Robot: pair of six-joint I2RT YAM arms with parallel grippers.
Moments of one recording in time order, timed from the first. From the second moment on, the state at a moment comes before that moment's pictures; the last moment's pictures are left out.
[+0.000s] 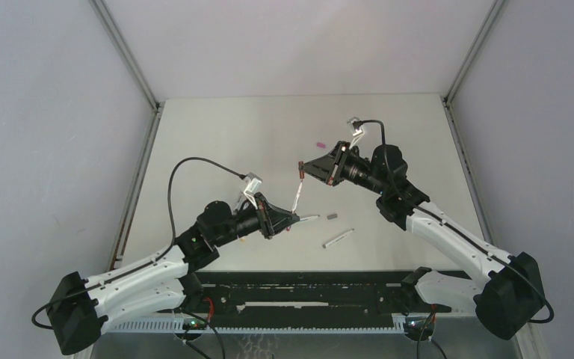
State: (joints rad) left arm -0.89 0.84 0.42 0.36 0.21 -0.66; right arm 0.60 1.12 0.82 0.25 -0.45 0.84
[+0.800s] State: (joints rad) left arm -0.89 0.83 0.42 0.34 0.21 -0.64; right arm 0.59 1.12 0.81 0.25 -0.45 0.83
